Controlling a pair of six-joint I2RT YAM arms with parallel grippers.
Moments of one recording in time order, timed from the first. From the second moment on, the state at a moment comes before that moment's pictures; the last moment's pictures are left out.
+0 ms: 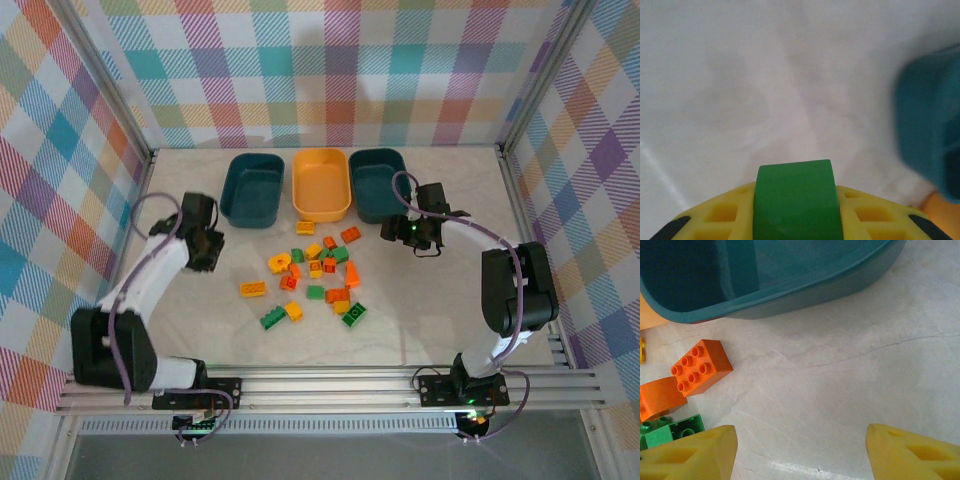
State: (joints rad) left arm -0.11 1.43 1.09 -0.81 -0.11 -1.32; right arm 0.22 1.69 1.03 -0.35 -0.26 0.39
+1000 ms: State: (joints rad) left arm -0.18 2.34 2.17 -0.99 -0.07 -0.65; right arm 0.22 1.69 1.03 -0.33 -0.24 0.39
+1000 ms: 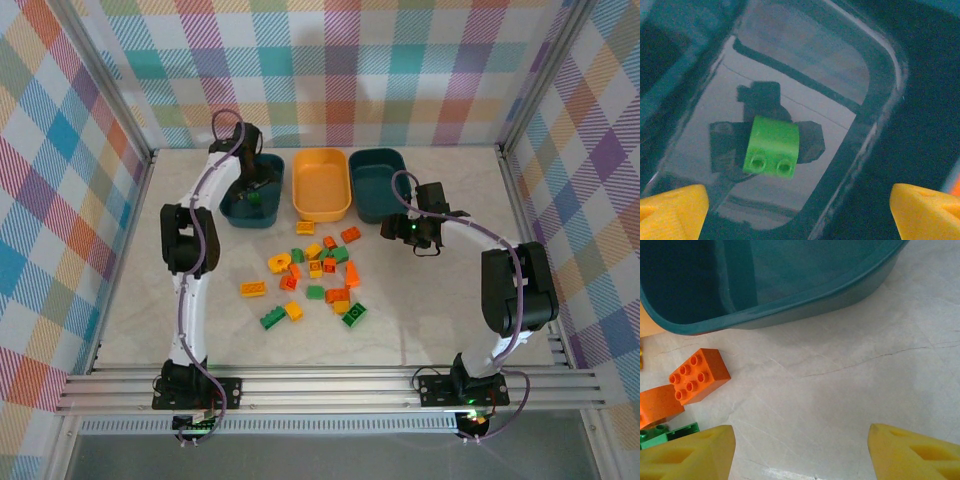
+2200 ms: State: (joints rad) left arm -0.08 2.16 1.68 -0.55 0.27 -0.50; right arm 0.56 1.60 1.04 -0.51 -0.12 0.52
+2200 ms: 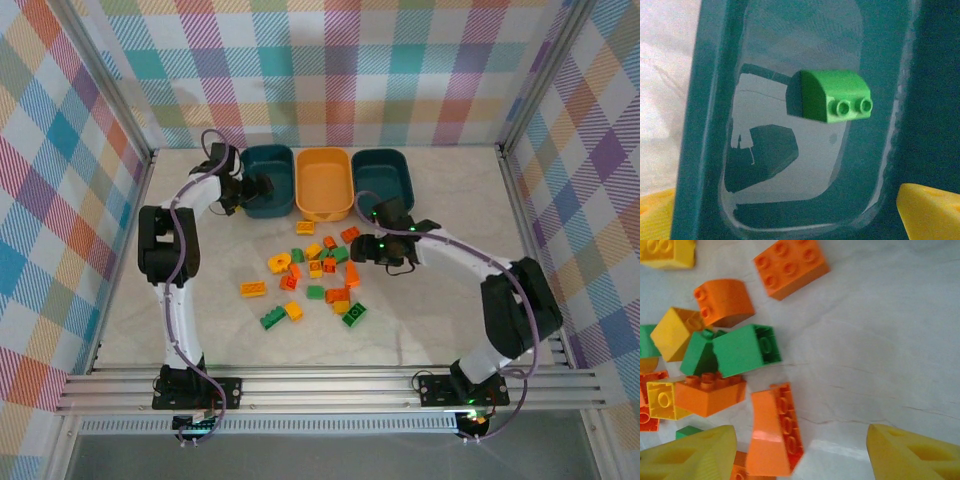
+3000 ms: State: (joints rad) left arm -0.11 1.27 0.68 -0.26 0.27 -0.84; right arm 0.70 1.82 1.14 -0.63 0.06 0.46
